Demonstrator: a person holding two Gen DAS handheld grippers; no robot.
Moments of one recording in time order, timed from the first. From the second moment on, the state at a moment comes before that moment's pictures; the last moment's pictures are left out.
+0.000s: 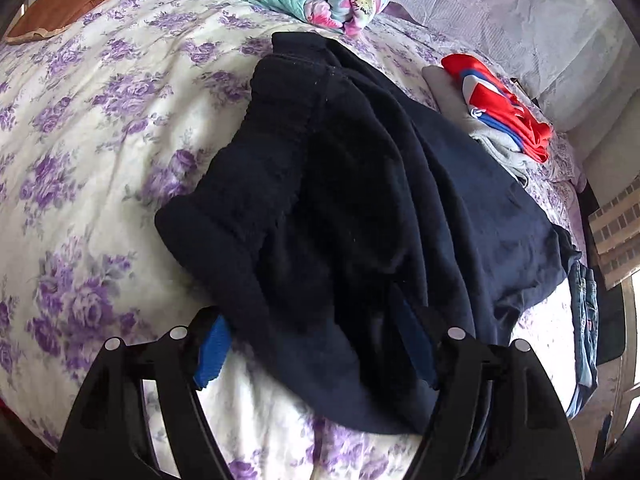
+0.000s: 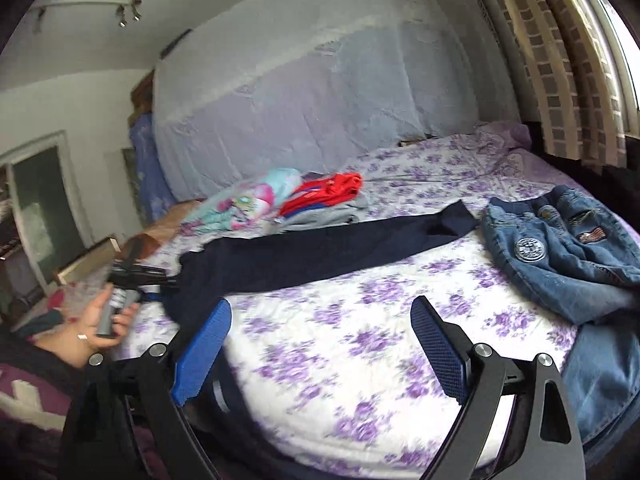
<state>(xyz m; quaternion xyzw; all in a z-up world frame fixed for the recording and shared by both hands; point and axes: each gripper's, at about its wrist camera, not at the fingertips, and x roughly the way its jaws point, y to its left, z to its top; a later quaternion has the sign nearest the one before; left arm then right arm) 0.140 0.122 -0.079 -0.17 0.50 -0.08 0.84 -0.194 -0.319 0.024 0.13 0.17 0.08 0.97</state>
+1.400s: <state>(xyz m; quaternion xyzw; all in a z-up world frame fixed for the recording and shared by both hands) 0.048 0.220 -0.081 -0.32 0.43 -0.02 0.84 0.000 -0.430 0.024 0.09 0.40 -0.11 0.90</state>
